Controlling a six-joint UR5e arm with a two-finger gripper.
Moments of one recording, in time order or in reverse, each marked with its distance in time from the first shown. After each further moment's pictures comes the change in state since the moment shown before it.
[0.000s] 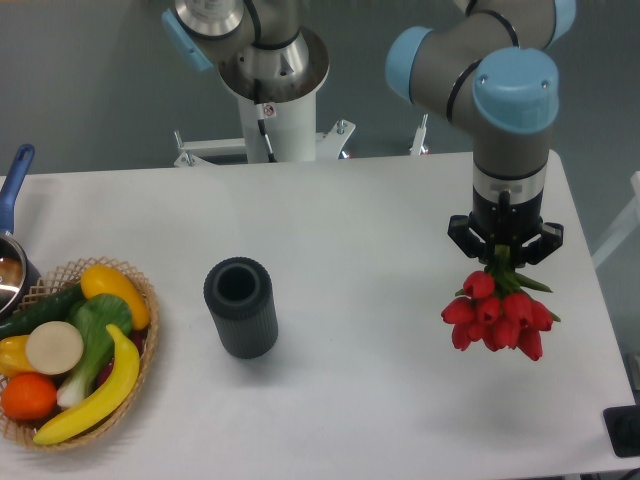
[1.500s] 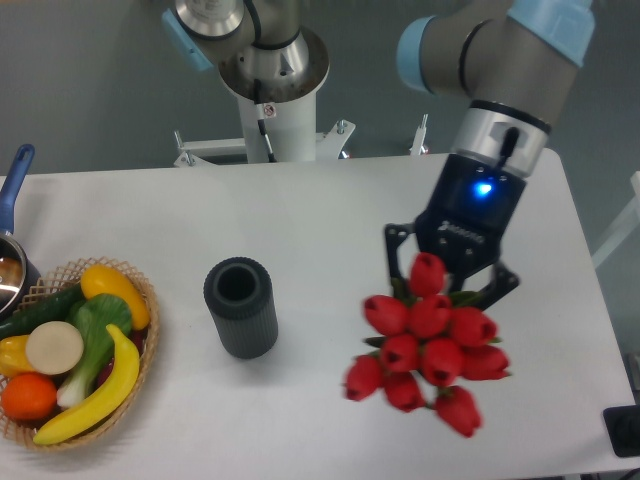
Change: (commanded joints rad) arm -0.087 -0.049 0.110 0.339 -1.078 -0.273
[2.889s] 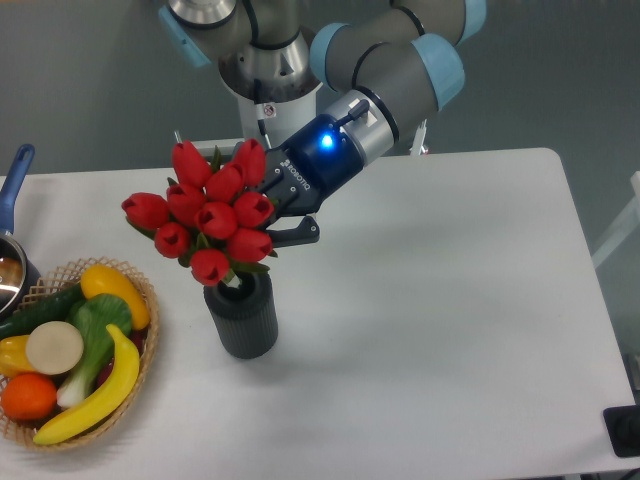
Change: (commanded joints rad) arm 0.060 0.215 -0.563 0.003 -0.364 0.409
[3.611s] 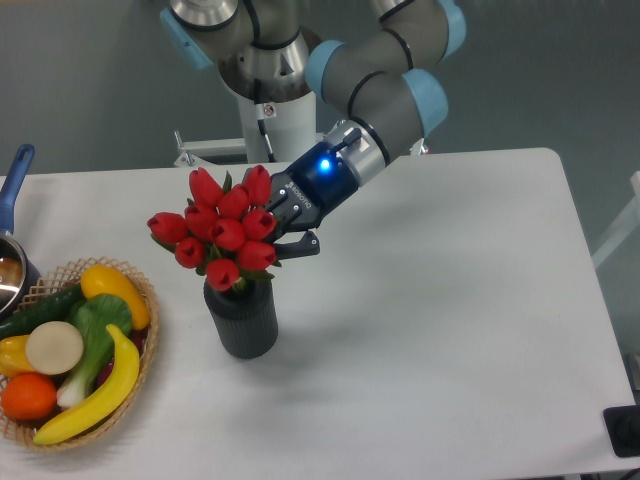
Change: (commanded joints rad) arm -0.008 -0.017 -0.163 -0.006 0.014 0.192
